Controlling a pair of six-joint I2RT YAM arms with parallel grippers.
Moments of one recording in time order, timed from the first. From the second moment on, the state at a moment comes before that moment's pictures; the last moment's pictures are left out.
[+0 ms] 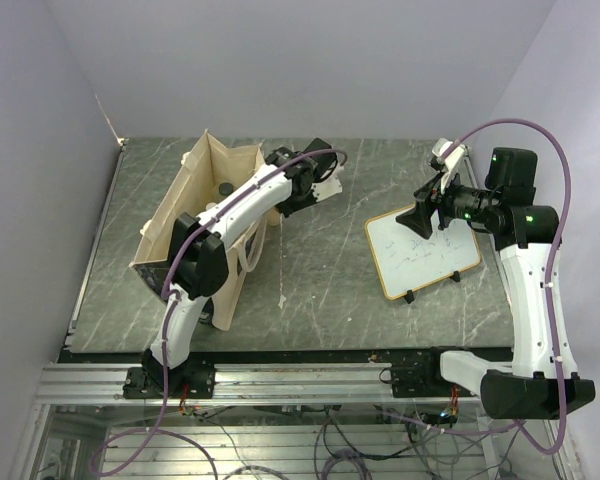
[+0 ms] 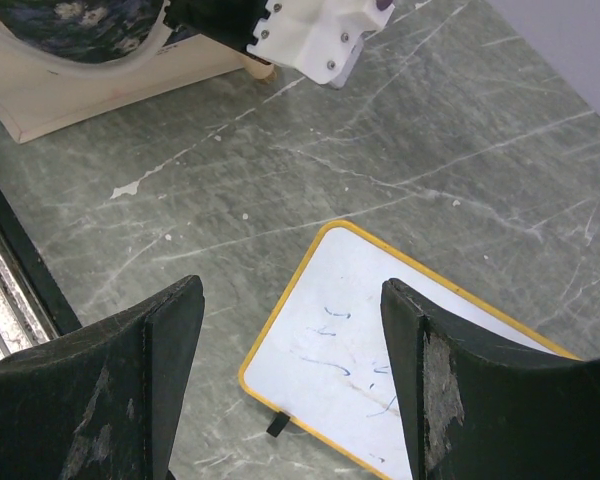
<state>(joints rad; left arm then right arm) -0.73 2.17 2.12 -1.17 -0.33 0.50 -0.02 1.14 1.44 -0.96 -0.82 -0.59</state>
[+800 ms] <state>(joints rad) -0.74 1.51 2.13 -1.21 0.18 0.60 -0.02 1.16 1.45 -0.86 -0.88 -0.53</state>
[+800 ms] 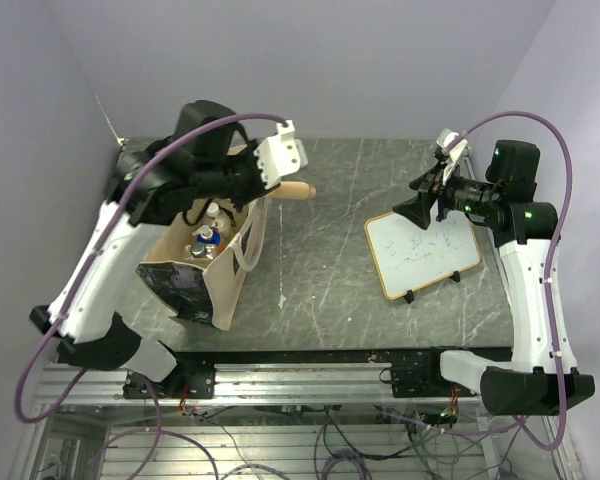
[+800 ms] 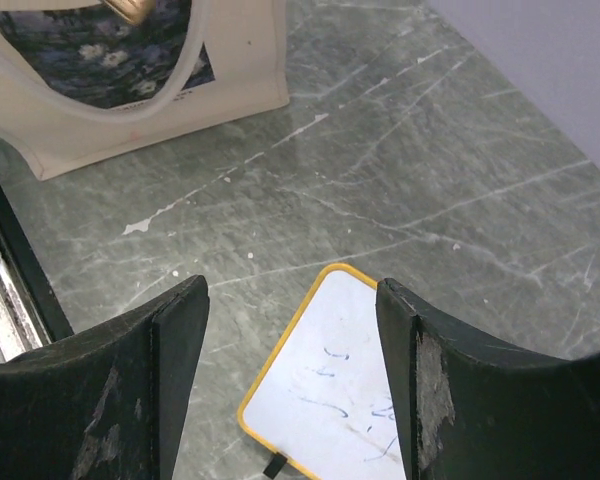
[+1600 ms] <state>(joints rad) -0.38 1.18 1.85 -1.33 0.17 0.67 -0.02 1.17 1.37 -0.71 -0.96 -0.47</state>
